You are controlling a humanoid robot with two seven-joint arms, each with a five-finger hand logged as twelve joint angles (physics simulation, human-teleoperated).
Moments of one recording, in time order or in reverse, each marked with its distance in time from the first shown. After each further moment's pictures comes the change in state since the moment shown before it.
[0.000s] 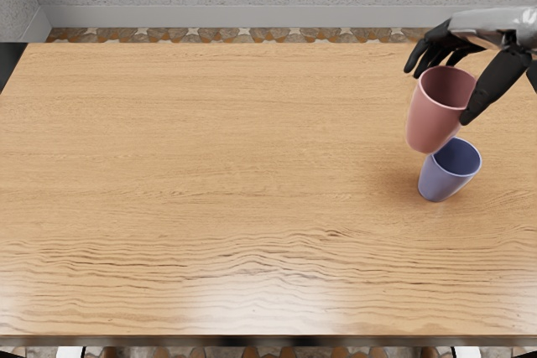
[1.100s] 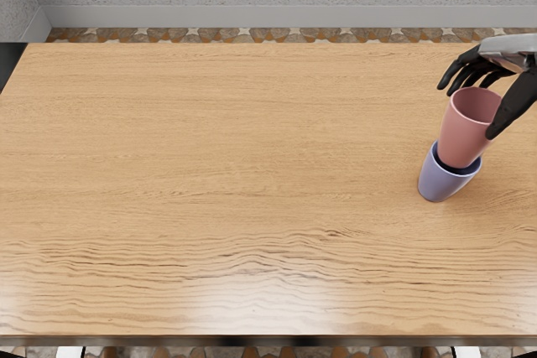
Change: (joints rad) left arm 0.000 0.000 0.000 0.000 0.000 0.000 0.000; right arm -0.106 0.017 -0.006 -0.131 -0.082 0.001 0.000
